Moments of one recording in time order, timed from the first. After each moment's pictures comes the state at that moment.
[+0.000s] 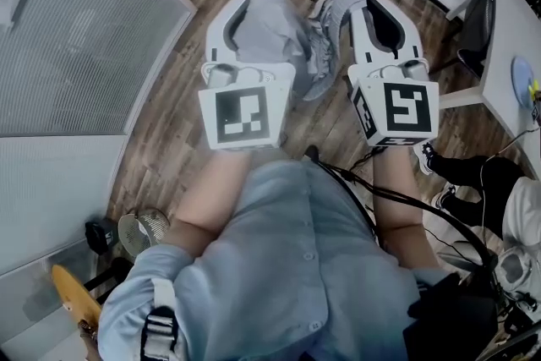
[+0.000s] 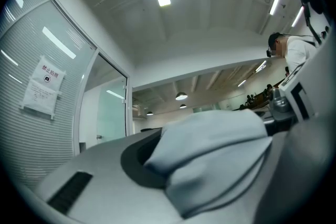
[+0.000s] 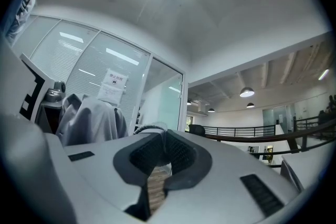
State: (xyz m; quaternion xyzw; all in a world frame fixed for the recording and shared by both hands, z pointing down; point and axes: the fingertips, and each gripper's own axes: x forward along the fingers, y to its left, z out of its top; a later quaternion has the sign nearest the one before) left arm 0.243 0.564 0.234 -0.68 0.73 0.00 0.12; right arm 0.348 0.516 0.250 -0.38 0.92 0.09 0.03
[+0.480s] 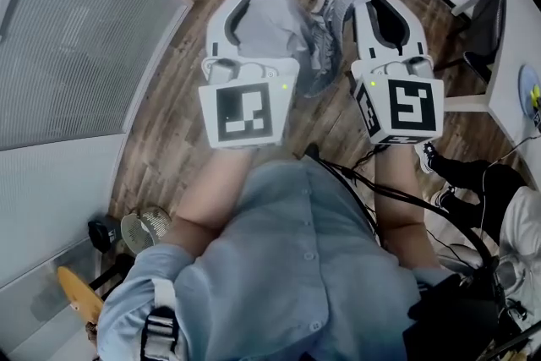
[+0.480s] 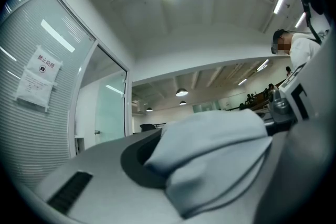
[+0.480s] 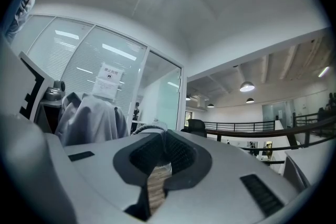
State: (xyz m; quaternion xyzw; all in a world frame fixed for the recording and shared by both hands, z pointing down) left arm 0.226 0.501 0.255 -0.68 0.73 -0.01 0.10; right arm 0.329 0.453 0.273 -0.39 0.92 0.08 0.01
